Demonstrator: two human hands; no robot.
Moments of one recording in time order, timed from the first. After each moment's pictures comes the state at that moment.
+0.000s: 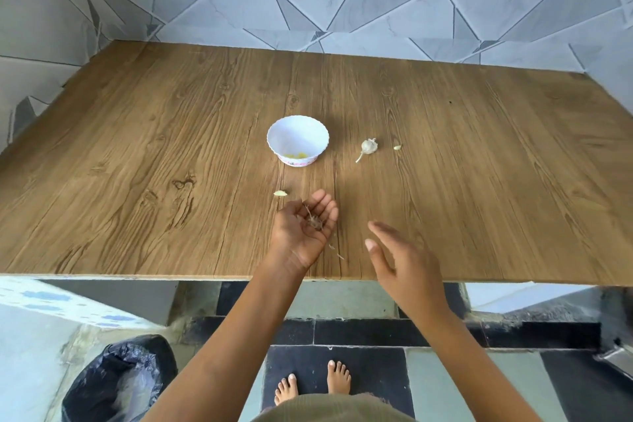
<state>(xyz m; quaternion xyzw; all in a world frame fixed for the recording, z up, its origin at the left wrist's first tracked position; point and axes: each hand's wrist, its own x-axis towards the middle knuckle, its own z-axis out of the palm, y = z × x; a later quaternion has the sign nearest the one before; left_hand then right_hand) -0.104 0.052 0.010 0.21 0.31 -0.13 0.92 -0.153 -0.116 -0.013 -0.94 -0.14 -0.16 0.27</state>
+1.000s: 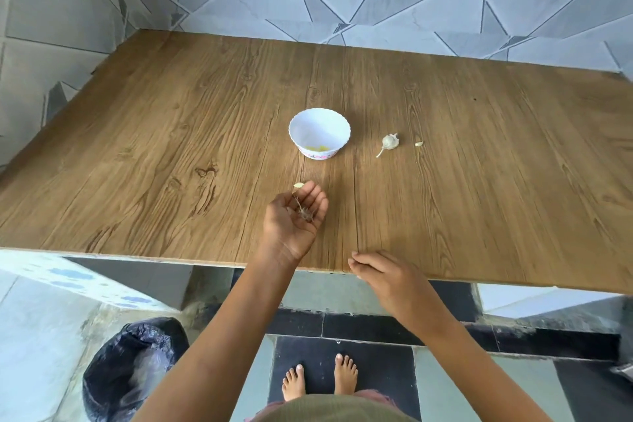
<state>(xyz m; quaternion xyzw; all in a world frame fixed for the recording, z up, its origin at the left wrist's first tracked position) -0.110 0.089 0.006 0.20 0.30 -0.07 0.93 -0.163 -0.105 -0.040 -0.91 -0.38 -0.11 0.16</state>
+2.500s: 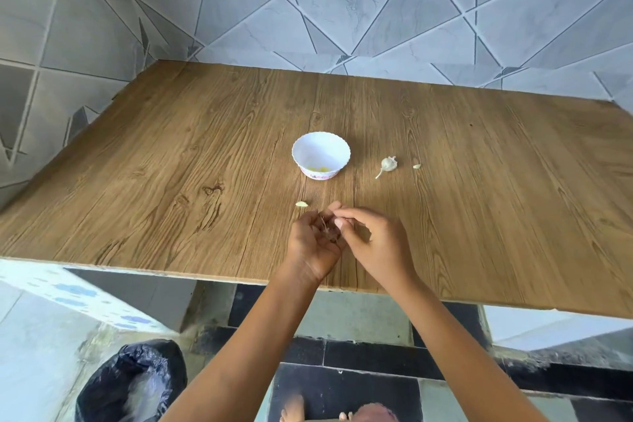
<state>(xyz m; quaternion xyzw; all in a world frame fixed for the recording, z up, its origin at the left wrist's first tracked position) -0.114 0.058 0.015 0.21 0.29 -0.10 0.93 -0.114 -0.056 0.014 -0.86 -0.22 -0.17 0.42</state>
